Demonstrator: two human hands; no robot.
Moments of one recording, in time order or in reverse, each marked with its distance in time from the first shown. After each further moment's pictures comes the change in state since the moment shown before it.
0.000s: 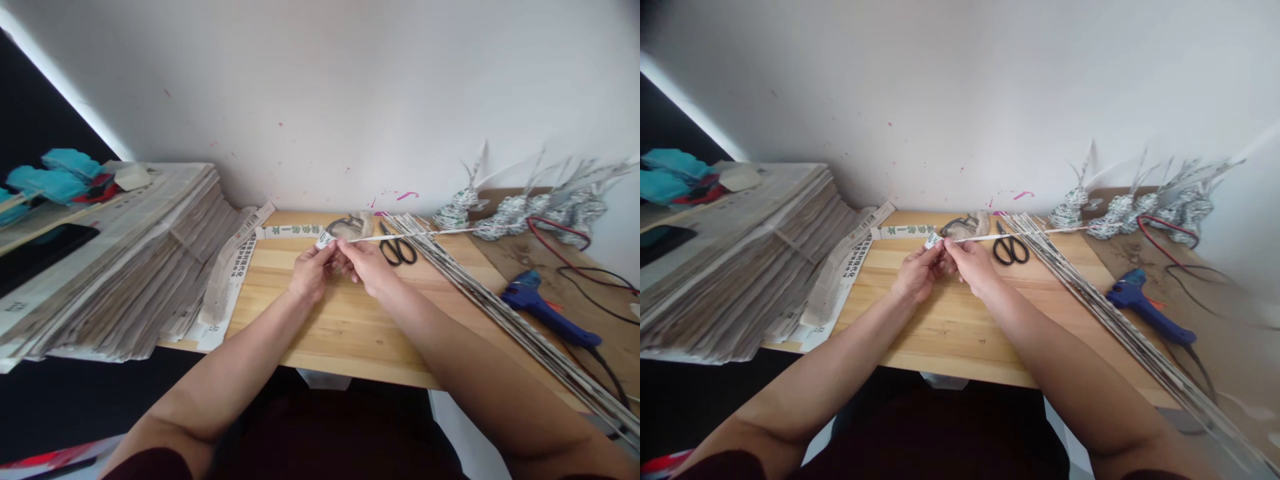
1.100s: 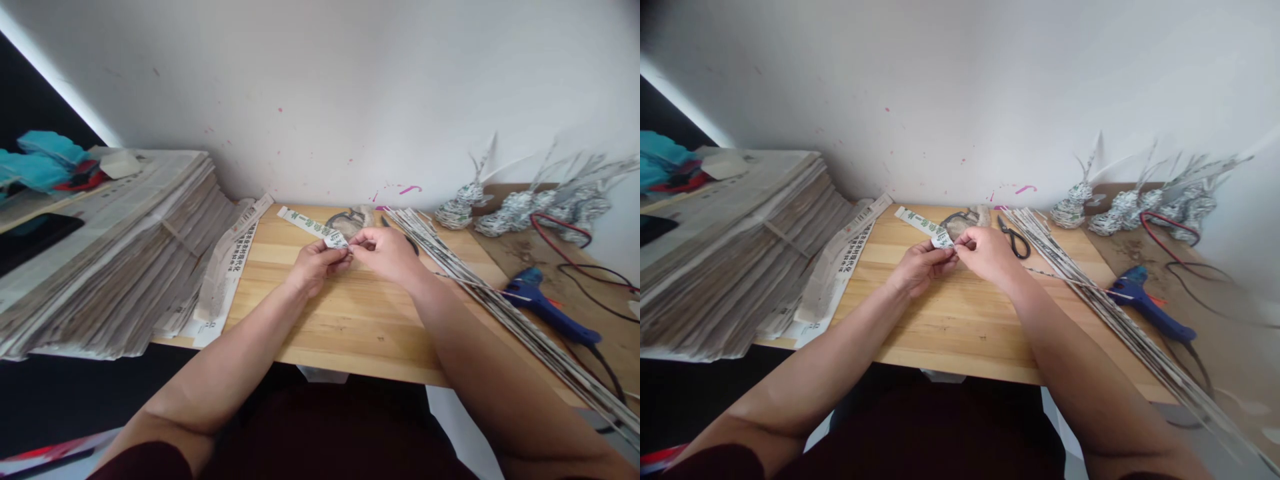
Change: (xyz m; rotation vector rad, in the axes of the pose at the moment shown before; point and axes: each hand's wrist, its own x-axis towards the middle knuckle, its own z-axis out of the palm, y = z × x) left_hand -0.002 0.006 -0.003 0.082 -0.129 -0.132; right_hand -0.009 -0.026 -0.035 -0.701 0.049 -0.322
